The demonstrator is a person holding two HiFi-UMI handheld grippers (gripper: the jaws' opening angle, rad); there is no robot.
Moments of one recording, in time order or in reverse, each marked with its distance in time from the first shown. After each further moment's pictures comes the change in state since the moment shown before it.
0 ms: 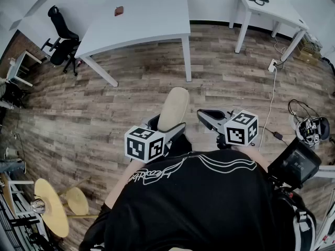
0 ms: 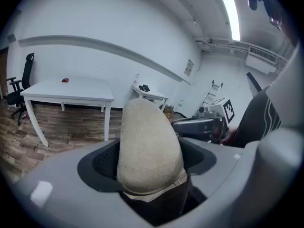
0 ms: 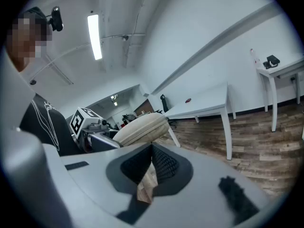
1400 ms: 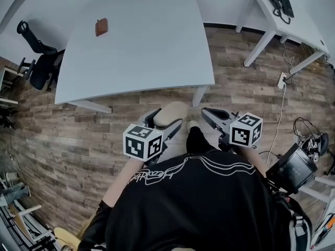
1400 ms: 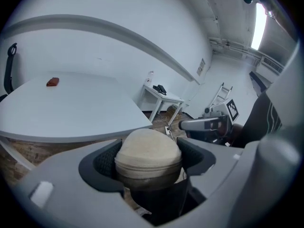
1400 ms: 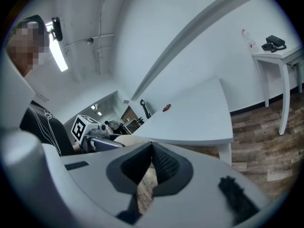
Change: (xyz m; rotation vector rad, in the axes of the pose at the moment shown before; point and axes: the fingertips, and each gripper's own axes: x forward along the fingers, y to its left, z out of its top) left arm 0.191 0.360 0.252 0.017 0.076 -0.039; right arm 0.265 -0.311 0.212 0.168 -0.055 -0.110
